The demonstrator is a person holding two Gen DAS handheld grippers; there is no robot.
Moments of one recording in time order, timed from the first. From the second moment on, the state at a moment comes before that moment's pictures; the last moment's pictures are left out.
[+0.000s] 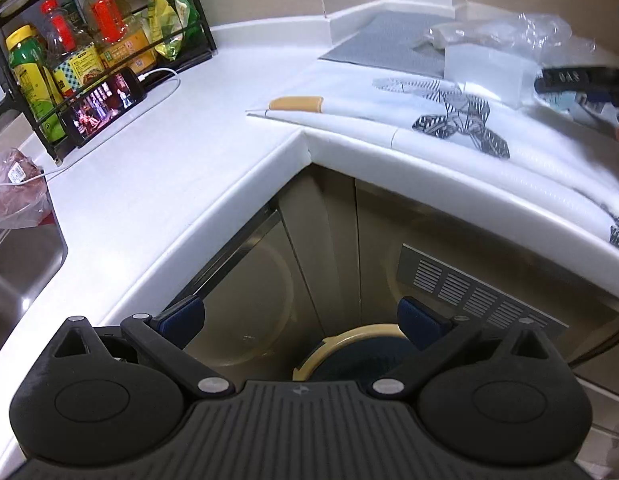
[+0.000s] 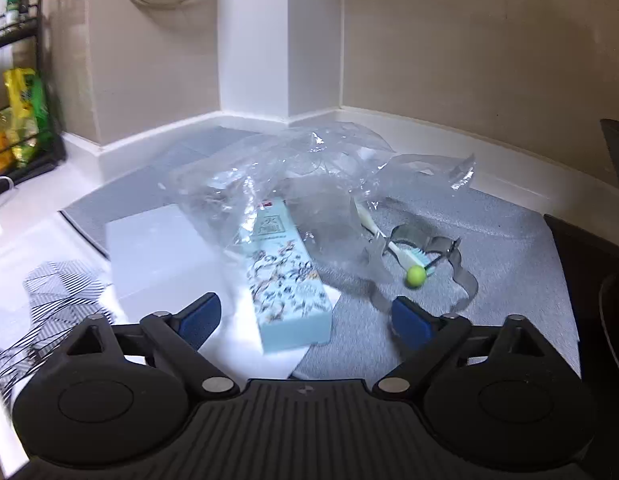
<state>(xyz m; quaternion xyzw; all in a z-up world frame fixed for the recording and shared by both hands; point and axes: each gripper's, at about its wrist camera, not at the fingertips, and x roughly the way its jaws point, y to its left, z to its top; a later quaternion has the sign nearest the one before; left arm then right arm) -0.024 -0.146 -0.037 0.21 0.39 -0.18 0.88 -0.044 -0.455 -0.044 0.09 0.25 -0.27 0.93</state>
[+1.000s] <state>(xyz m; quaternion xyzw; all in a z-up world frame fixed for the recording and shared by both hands) 0.083 -0.367 0.031 0.11 0.38 -0.22 0.89 -0.084 -0.480 -0.054 0.18 0.24 -0.20 0.93</state>
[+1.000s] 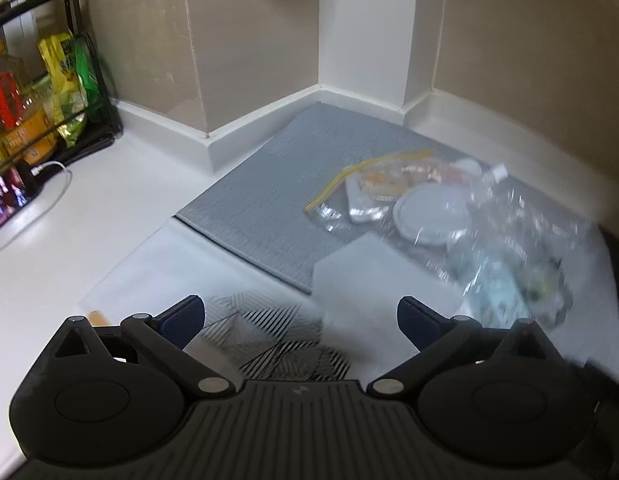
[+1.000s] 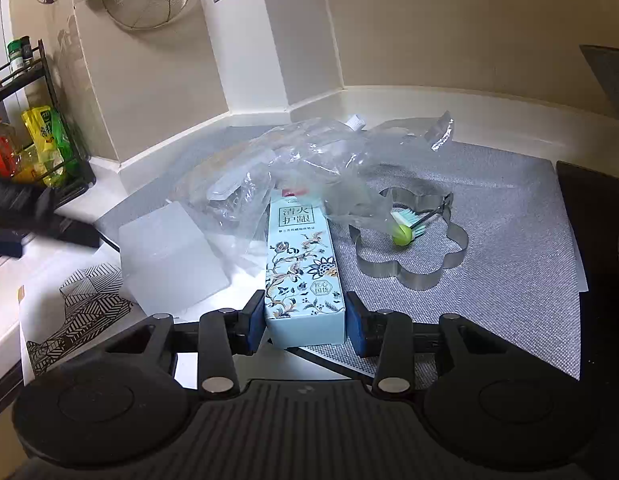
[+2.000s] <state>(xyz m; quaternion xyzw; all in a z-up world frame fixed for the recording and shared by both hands) 0.125 -0.429 -0.012 0.13 0.45 -0.26 0.84 -0.082 -0.481 -0.054 0.19 0.23 -0.19 0.93</state>
